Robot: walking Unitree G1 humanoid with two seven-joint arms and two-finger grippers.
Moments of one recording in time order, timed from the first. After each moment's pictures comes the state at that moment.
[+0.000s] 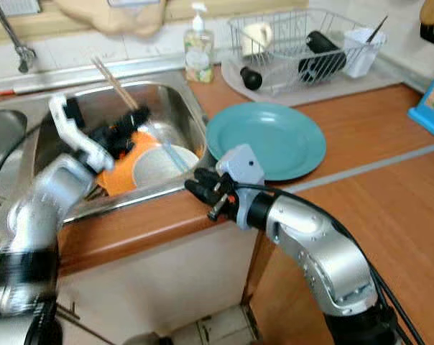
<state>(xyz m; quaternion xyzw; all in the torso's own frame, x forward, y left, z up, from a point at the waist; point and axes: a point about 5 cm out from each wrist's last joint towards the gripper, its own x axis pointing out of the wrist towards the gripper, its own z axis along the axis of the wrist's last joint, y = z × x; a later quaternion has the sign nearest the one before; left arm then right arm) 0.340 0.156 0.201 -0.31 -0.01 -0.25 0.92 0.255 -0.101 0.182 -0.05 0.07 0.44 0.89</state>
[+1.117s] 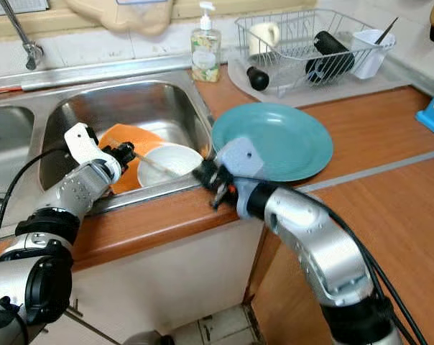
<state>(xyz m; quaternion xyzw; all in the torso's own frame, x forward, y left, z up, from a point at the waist) 0.379 0.182 0.120 -0.29 0.18 0.03 0.94 0.270 -0.104 0.191 -0.10 0.05 0.39 0.92</state>
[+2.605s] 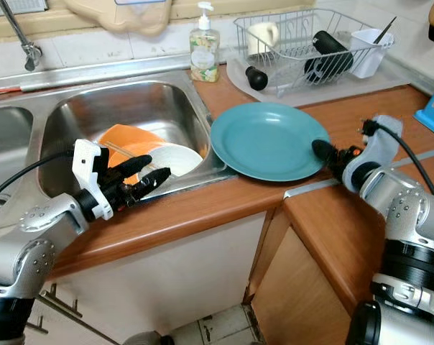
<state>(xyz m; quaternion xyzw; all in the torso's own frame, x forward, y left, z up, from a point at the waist) 0.279 0.149 0.155 -0.08 0.07 -0.36 0.93 0.319 -0.268 0.177 0.21 0.18 0.02 0.96</state>
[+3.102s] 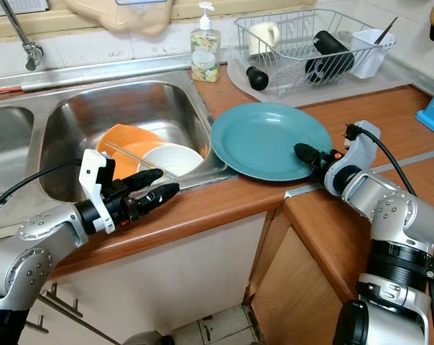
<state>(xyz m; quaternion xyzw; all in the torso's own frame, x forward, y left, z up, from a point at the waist) 0.265 0.141 0.151 -0.09 0.10 -0.40 0.90 0.321 -0.247 0.168 0.25 0.20 0.07 0.94</state>
